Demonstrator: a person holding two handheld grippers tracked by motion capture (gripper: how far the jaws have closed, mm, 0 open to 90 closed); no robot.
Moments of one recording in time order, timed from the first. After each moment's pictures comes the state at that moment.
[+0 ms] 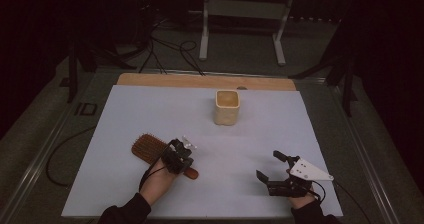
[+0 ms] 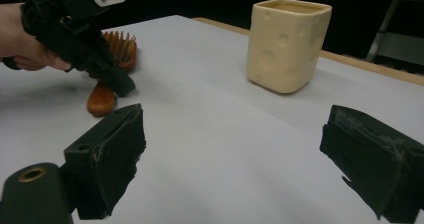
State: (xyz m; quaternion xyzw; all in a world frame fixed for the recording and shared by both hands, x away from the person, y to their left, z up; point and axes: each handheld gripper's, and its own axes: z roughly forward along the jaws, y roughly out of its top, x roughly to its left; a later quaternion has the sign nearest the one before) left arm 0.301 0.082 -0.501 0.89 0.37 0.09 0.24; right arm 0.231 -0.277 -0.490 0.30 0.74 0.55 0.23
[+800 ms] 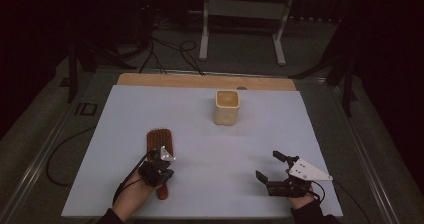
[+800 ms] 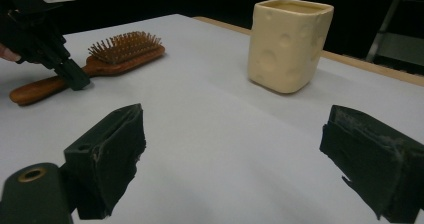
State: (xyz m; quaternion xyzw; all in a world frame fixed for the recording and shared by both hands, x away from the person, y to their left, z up) left arm 0.268 0.139 -0.498 0.90 0.38 0.07 0.22; right arm 0.231 -0.276 -0.490 0.30 0.74 0.55 0.23
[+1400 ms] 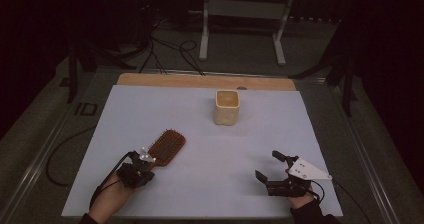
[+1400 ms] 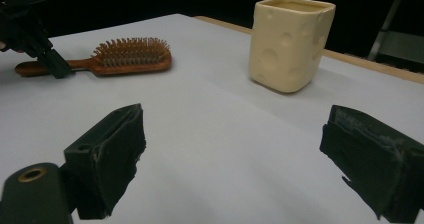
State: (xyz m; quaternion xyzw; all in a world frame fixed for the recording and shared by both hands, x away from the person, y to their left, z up) left arm 0.264 0.189 -0.494 0.89 0.41 0.07 0.19; right arm 0.232 -0.275 -0.491 0.30 0.74 0.55 0.22
